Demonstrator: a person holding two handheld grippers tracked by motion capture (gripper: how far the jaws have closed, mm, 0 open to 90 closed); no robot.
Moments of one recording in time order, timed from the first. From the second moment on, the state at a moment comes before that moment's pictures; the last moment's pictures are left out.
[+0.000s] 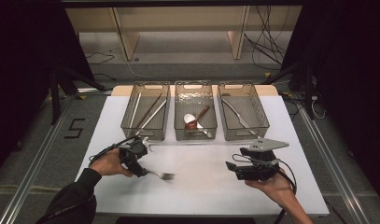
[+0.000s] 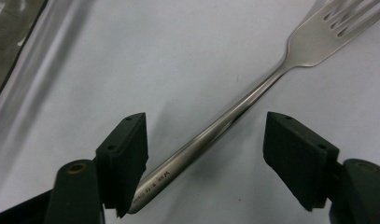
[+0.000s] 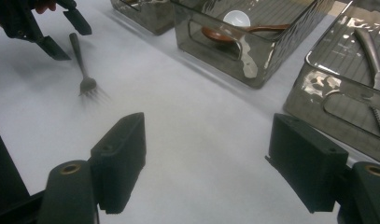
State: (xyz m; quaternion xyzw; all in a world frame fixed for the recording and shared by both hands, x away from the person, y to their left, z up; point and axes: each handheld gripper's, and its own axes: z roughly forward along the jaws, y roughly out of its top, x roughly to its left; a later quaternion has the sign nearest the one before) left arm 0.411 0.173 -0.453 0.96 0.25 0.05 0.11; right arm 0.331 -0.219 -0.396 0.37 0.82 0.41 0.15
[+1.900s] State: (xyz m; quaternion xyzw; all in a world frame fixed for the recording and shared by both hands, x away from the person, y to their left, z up) left arm 0.405 0.165 -0.451 0.97 0.22 0.00 0.10; right arm 0.331 -0.212 -0.399 0.35 0.83 0.40 0.14
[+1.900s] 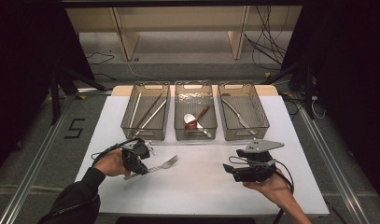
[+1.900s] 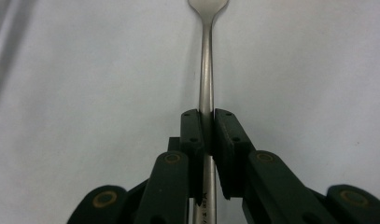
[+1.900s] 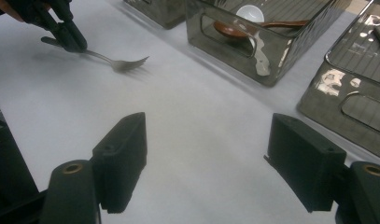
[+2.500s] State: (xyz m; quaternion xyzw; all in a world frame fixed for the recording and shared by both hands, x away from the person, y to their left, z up) left arm 0.406 0.160 -0.460 0.97 0.23 0.00 0.07; right arm 0.332 -0.213 -0.398 0.35 0.83 0.40 0.14
